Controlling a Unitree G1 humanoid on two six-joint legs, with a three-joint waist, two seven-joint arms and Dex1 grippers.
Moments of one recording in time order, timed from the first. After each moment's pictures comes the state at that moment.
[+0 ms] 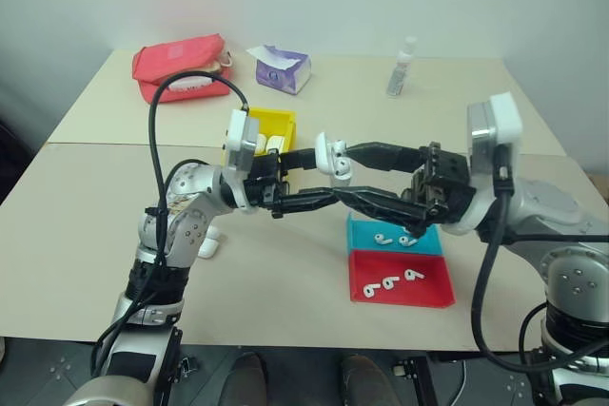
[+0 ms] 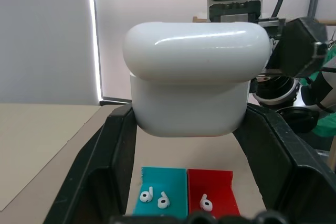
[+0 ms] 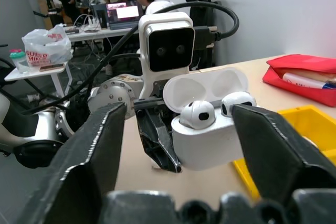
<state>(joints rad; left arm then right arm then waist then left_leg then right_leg) -0.63 0.39 -0.04 -0.10 -0.68 0.41 -1.19 -0.49 -0.65 -0.17 -0.62 1.08 0.82 0.69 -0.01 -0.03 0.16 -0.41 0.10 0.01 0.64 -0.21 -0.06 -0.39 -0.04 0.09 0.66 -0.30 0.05</state>
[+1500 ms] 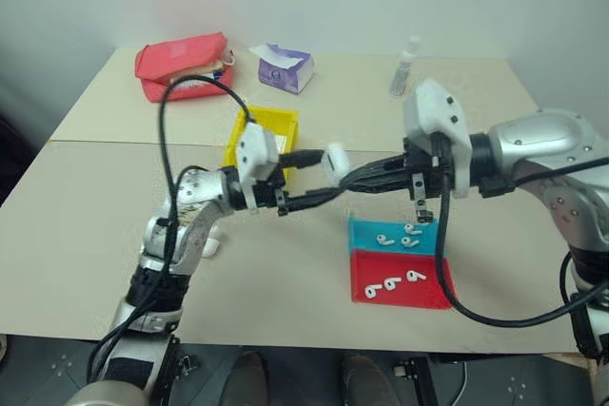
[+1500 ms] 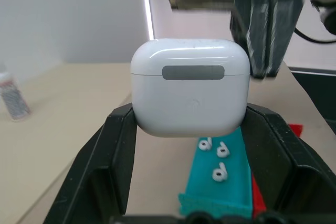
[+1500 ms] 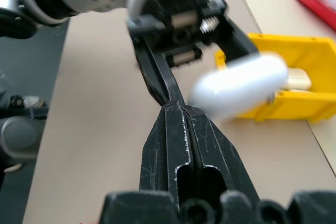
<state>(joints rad) -0.57 0.39 -0.06 -0.18 -0.46 0.32 -0.97 -0.78 -0.84 0.07 -0.41 0.72 0.88 0.98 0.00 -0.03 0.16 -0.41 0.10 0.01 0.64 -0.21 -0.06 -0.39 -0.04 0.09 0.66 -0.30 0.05</state>
